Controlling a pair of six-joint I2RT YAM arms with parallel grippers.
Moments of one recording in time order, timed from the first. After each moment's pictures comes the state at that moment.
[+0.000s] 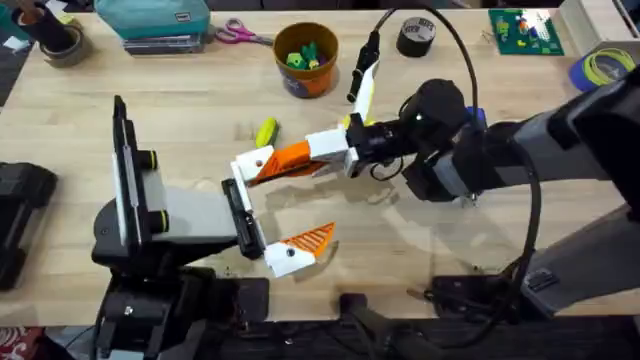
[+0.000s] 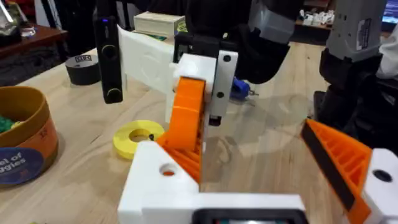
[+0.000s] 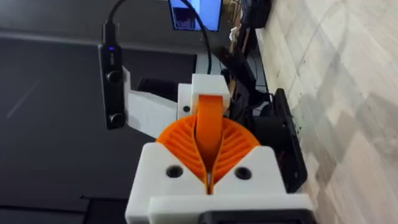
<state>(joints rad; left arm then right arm) -0.08 0.01 0.01 -0.12 1.12 0.07 0.59 1.81 0.54 1.39 -1.18 1.57</state>
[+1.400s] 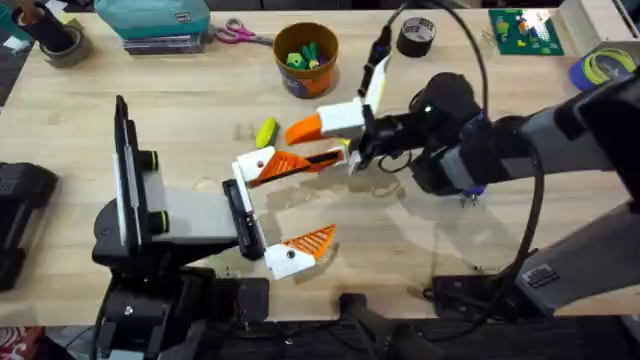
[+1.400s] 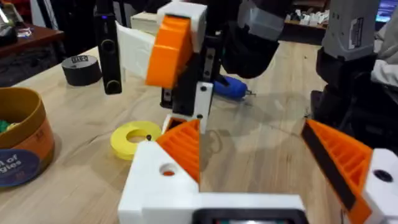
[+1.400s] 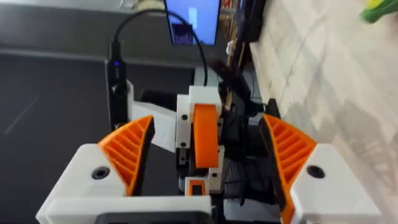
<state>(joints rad) -0.08 0.01 0.01 -0.12 1.13 0.07 0.52 1.81 0.54 1.39 -1.21 1.57</state>
